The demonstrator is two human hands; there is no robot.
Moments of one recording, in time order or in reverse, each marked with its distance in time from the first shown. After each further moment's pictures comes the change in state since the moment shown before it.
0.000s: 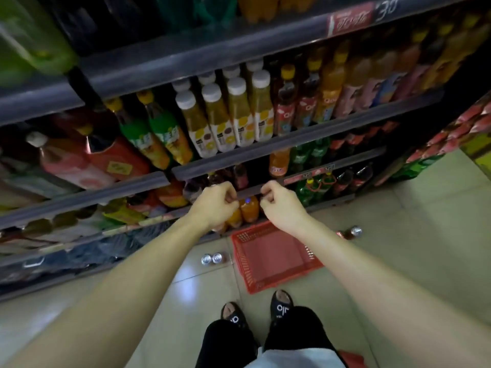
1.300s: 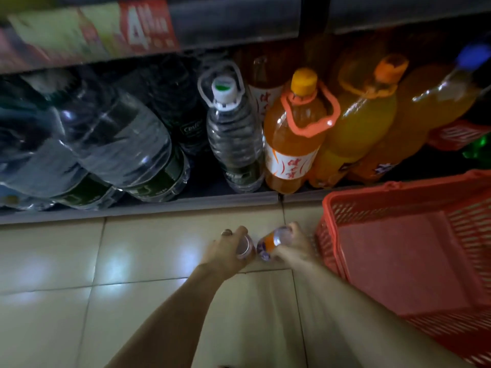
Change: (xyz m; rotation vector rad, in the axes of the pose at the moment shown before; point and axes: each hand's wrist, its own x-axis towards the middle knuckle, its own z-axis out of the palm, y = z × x) left_hand 0.210 -0.617 0.516 0.068 -0.162 -0.256; right_hand 0.315 0.438 0.665 0.158 -0.154 0.310
